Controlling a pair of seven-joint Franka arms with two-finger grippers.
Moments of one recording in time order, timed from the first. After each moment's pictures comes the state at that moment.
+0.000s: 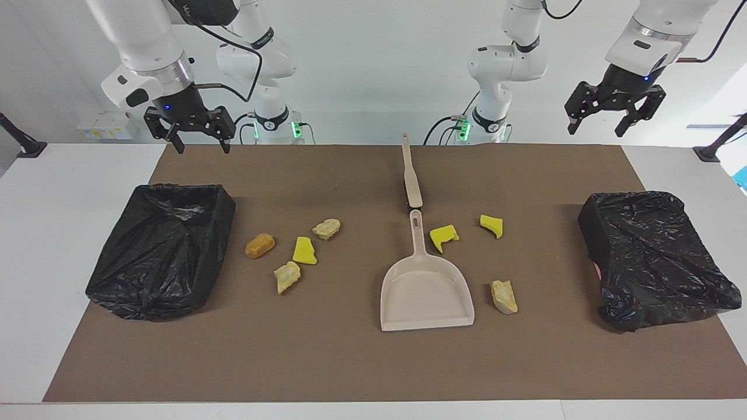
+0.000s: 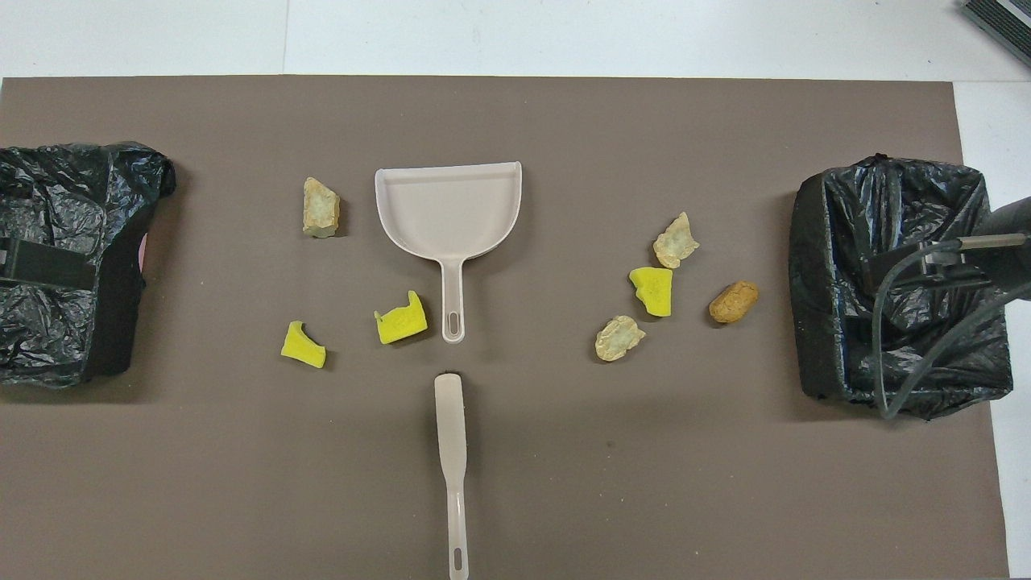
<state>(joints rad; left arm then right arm) -0.09 -0.05 -0.01 -1.46 0.00 1.46 0.04 -0.04 -0.03 0.07 -1.57 0.00 1.51 0.04</state>
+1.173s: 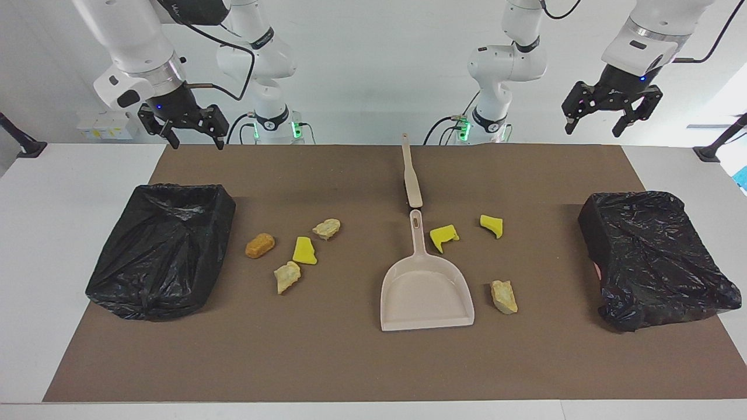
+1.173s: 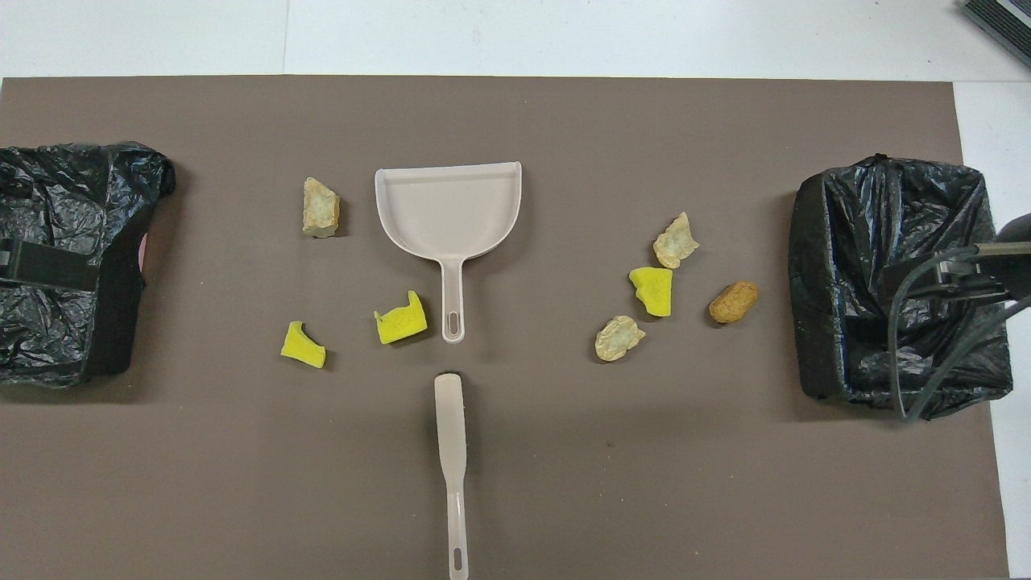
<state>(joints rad) -0.09 -0.05 -0.02 -1.46 0.00 1.46 0.04 -0.06 -0.03 0.06 -1.57 0.00 1.46 0.04</state>
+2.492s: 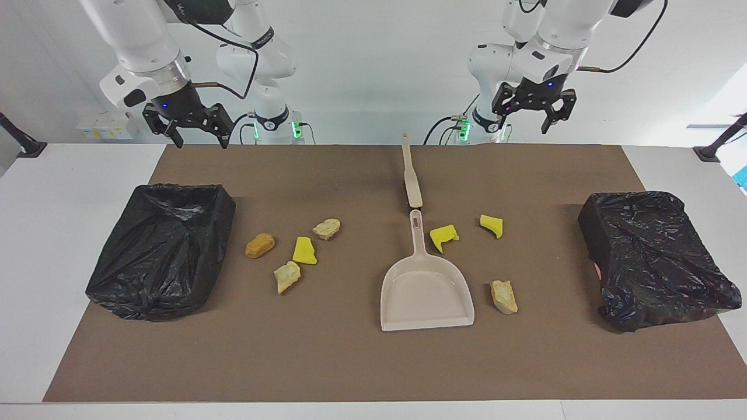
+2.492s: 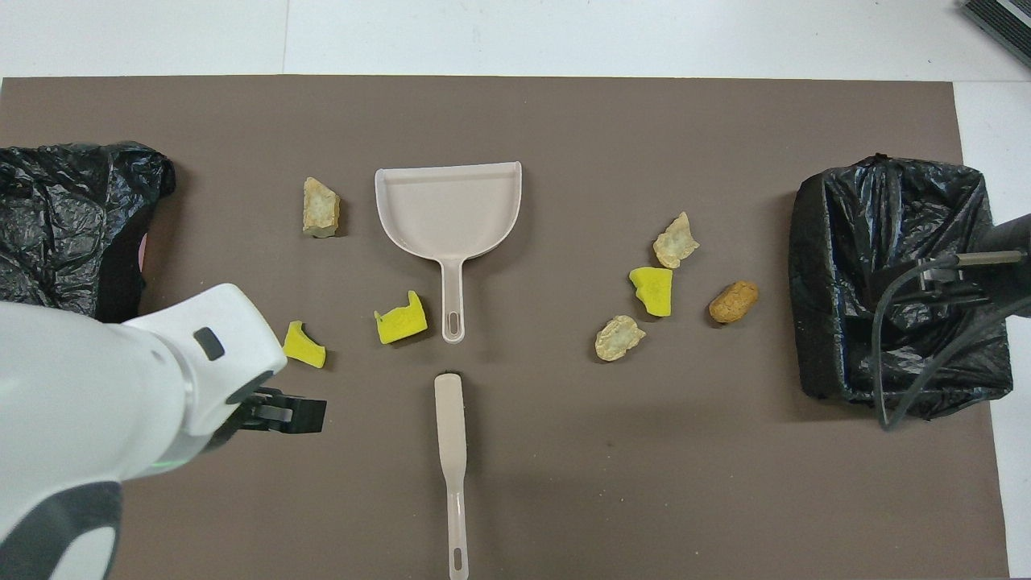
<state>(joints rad) -0.41 -0.29 -0.06 -1.95 -0.01 1.61 -0.26 -0.04 -0.05 0.07 -1.63 0.00 1.52 0.04</state>
